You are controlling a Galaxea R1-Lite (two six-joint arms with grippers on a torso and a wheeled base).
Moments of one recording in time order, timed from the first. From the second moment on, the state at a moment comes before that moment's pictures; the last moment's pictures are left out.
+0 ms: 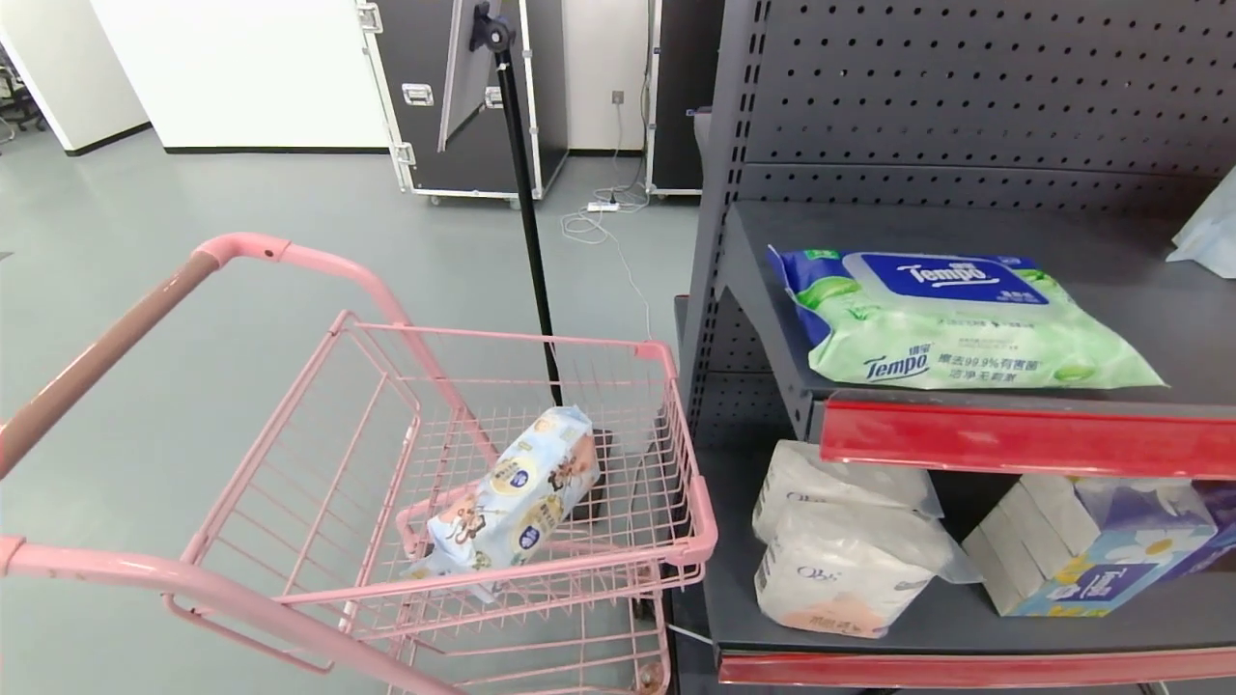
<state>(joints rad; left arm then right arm) -0.08 0.00 0.00 0.01 0.03 0.00 0.00 0.00 0.00 0.01 -0.03 -0.02</state>
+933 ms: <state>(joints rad) -0.08 0.00 0.00 0.01 0.03 0.00 0.00 0.00 0.00 0.01 -0.04 -0.02</state>
